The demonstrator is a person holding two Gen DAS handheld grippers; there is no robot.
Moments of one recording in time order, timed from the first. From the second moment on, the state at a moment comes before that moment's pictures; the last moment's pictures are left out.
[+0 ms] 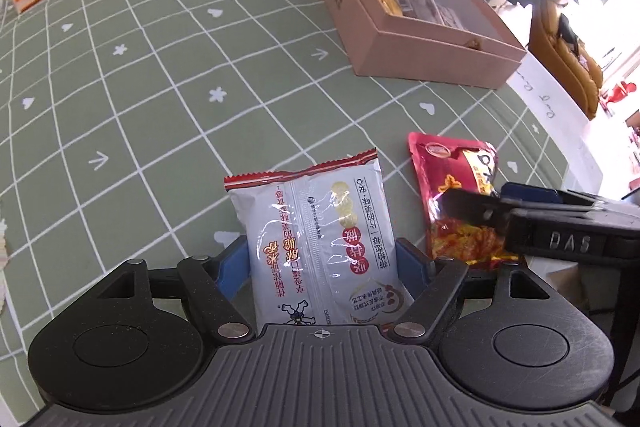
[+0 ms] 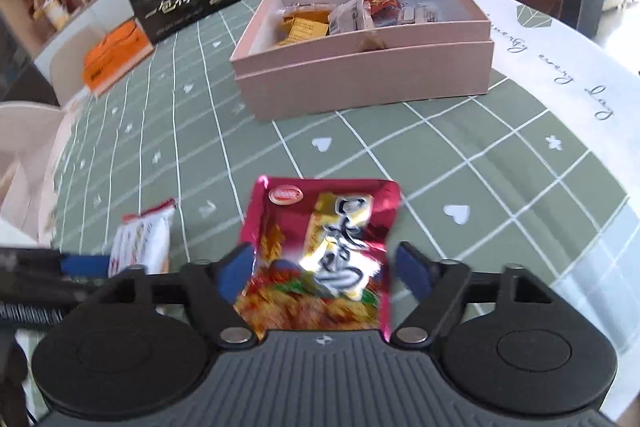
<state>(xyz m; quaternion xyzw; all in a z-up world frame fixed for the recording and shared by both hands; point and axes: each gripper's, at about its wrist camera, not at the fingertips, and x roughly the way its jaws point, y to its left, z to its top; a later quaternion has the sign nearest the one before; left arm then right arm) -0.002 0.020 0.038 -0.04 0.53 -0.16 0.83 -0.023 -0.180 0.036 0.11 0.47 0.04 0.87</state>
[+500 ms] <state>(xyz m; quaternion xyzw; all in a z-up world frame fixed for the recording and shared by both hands) -0.004 0.030 0.044 -0.06 0.52 -0.16 0.84 -0.012 -0.145 0.029 -0.02 0.50 0.03 0.87</state>
